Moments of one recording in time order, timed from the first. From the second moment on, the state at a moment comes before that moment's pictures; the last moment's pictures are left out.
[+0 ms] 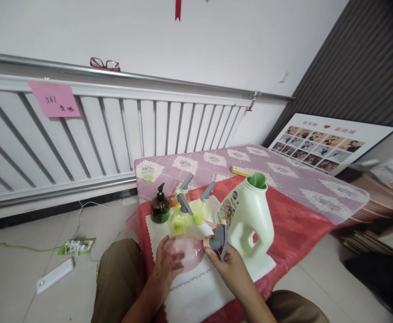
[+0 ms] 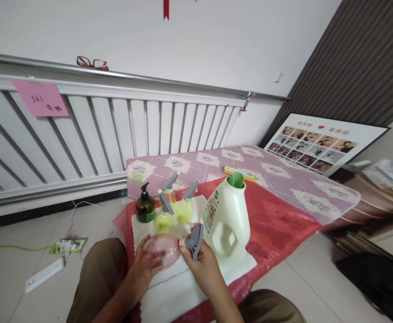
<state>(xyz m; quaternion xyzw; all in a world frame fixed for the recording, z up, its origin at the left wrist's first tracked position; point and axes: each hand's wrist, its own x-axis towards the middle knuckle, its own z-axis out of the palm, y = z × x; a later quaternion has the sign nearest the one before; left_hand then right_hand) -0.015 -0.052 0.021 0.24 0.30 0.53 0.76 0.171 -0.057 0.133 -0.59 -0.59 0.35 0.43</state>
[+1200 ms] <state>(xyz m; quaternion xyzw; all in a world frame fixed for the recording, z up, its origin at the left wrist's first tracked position) -0.015 -0.056 0.018 0.41 0.36 0.48 0.69 0.197 -0.051 0.134 -0.57 -0.52 0.44 0.45</state>
